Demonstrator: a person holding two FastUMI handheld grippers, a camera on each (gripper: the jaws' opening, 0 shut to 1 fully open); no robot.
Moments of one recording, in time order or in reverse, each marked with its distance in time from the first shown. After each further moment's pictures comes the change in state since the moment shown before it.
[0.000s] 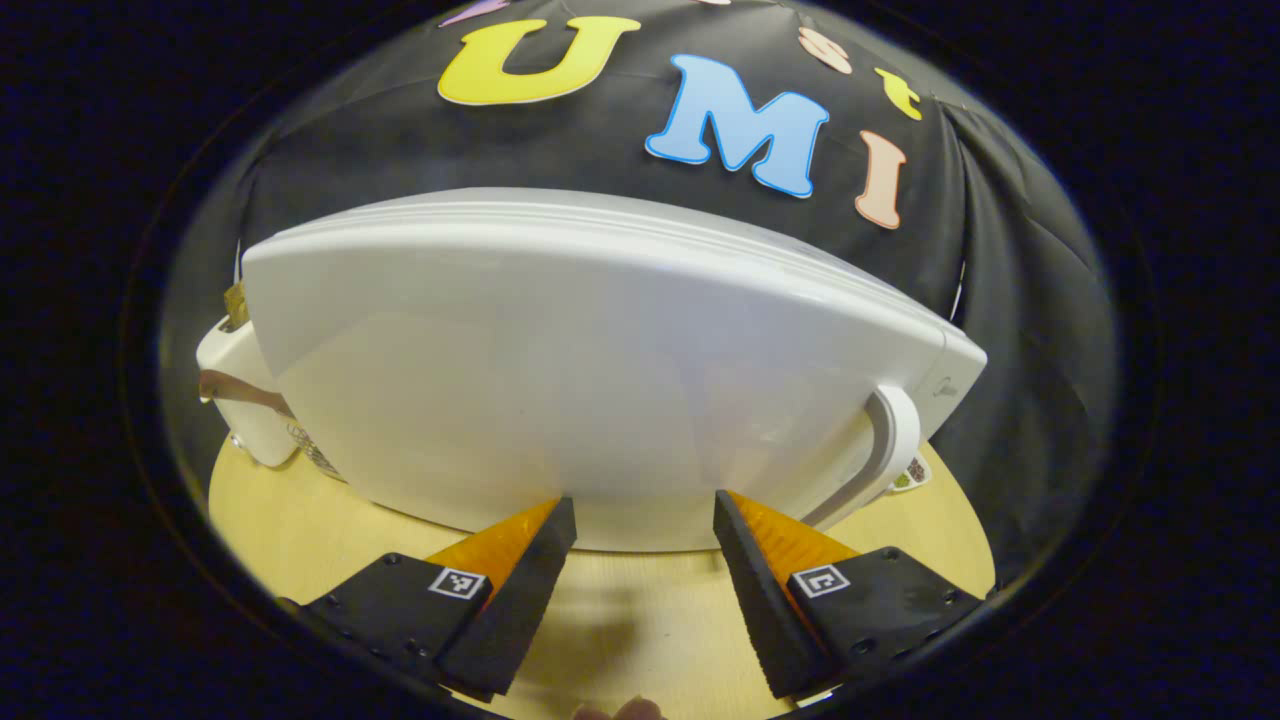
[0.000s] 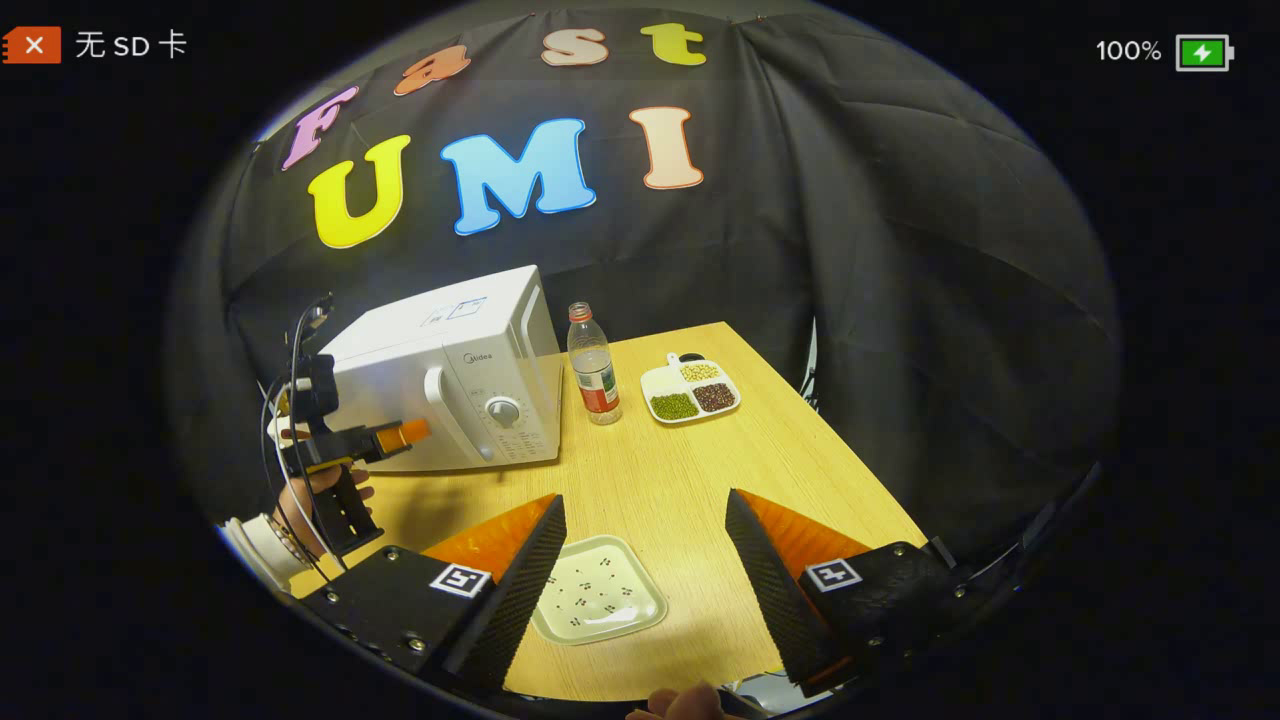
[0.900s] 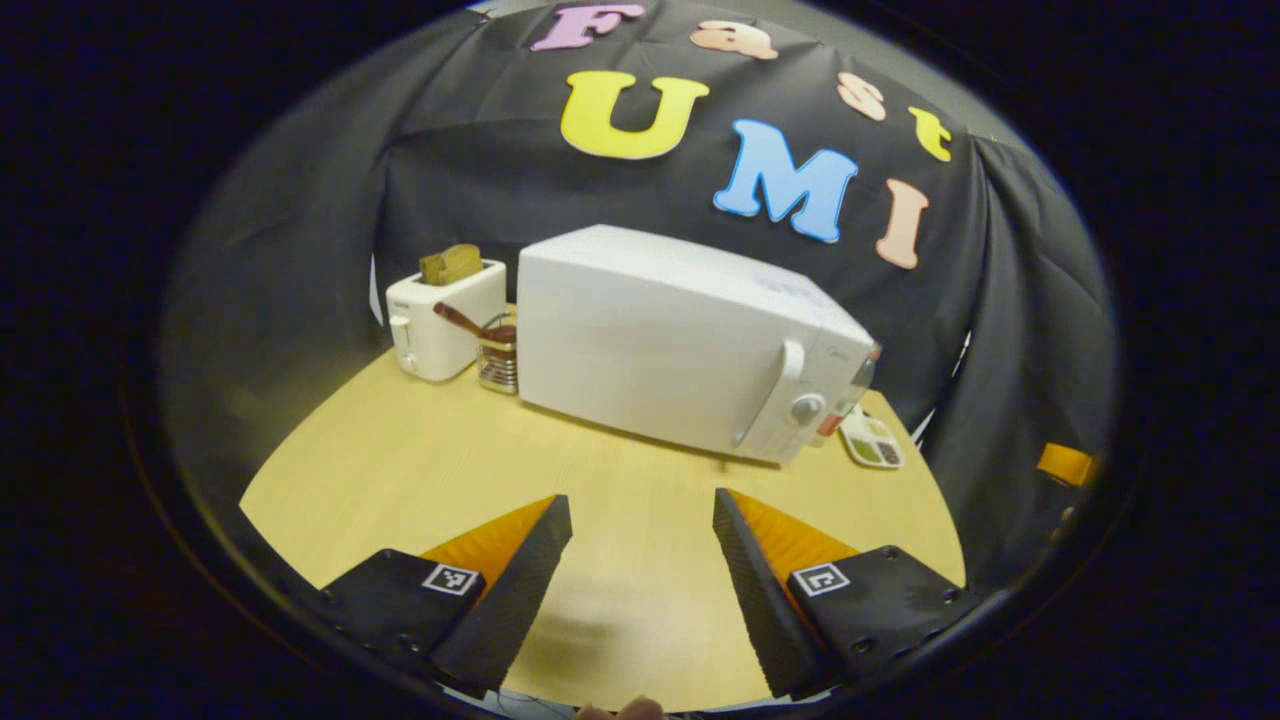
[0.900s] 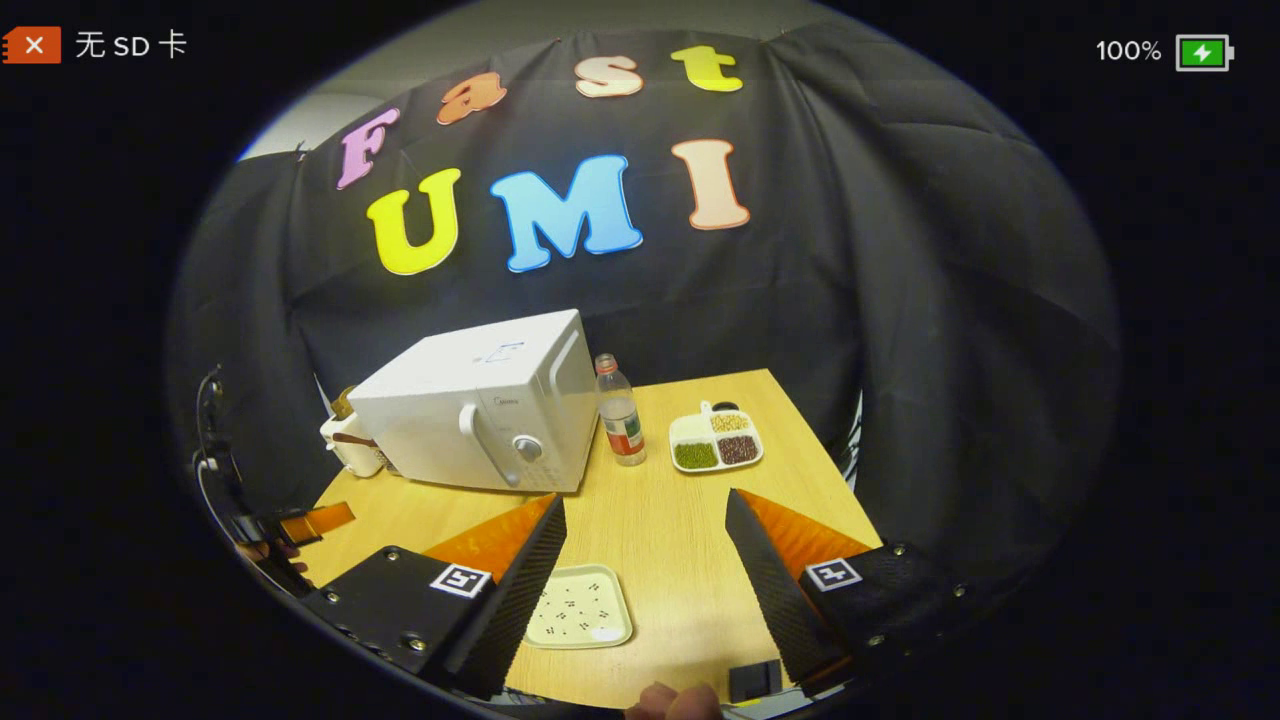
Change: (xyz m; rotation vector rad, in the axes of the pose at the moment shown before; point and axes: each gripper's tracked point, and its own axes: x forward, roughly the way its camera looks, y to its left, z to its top) left arm -0.265 -0.028 -0.010 -0.127 -0.188 0.166; right arm -0.023 -0.046 0.068 -0.112 -0.135 0.225
